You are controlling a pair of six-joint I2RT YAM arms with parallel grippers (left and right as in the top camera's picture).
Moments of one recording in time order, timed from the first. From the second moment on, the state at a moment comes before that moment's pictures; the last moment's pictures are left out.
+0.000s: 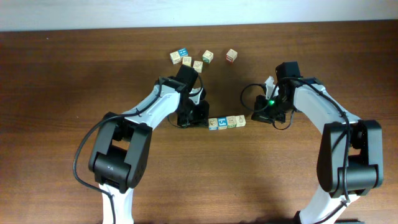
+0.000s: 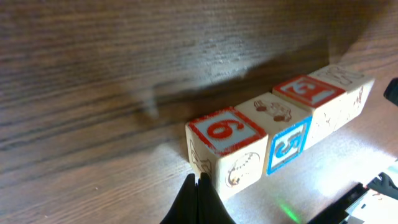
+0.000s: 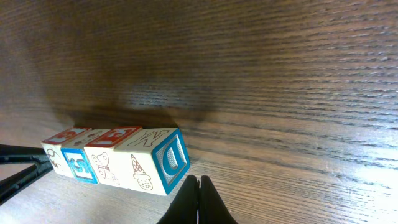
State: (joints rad) left arm -0.43 2.12 1.48 -0.79 0.51 -0.42; right arm 0.05 1.92 1.25 -0.78 -0.44 0.24
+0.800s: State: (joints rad) left arm -0.44 2.12 1.48 -0.75 0.47 -0.42; right arm 0.05 2.00 1.25 -0.74 -0.57 0.12
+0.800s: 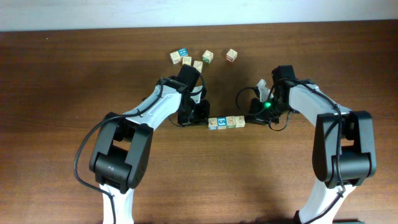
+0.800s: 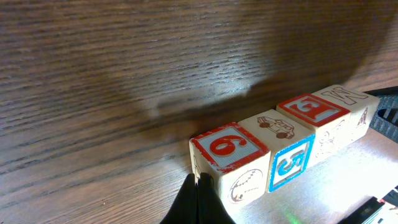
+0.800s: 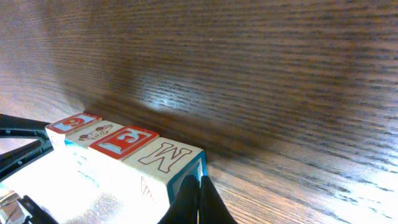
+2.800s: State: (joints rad) left arm -0.45 2.13 1.46 -0.74 0.41 -0.45; right arm 0.36 1.80 1.36 -0.78 -0.63 0.24
